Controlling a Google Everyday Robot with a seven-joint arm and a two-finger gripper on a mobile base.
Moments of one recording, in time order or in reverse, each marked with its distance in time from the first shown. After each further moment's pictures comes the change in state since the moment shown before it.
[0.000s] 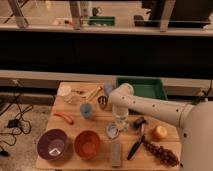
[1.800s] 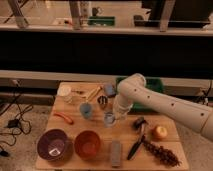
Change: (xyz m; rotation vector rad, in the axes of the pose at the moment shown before) arm -0.014 -0.019 -0.103 0.228 -0.173 -0.029
